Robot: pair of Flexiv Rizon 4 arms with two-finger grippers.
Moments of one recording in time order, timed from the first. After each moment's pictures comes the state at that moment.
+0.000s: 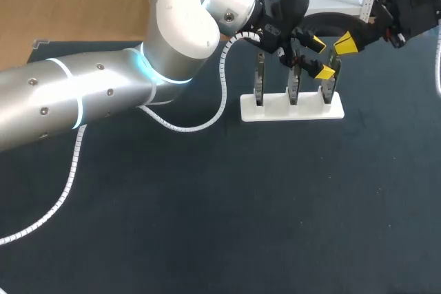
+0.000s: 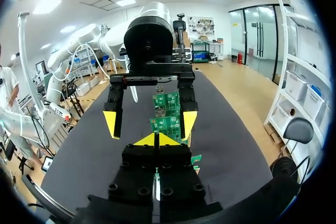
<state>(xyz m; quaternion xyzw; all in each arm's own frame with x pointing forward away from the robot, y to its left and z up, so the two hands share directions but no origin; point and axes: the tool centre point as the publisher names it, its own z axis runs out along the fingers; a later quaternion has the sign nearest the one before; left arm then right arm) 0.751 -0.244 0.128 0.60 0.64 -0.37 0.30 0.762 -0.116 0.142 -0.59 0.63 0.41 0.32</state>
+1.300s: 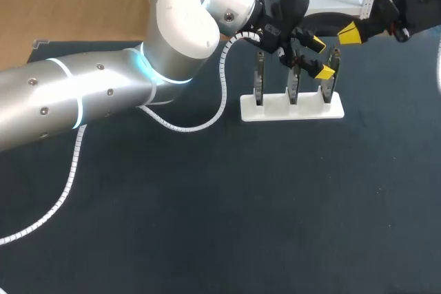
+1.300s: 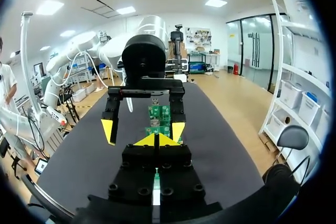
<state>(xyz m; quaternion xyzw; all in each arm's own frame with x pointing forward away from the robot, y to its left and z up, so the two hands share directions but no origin) 0.751 -0.244 0.129 0.60 0.64 -0.37 0.31 0.775 -0.121 0.162 -0.57 0.61 0.41 0.36</state>
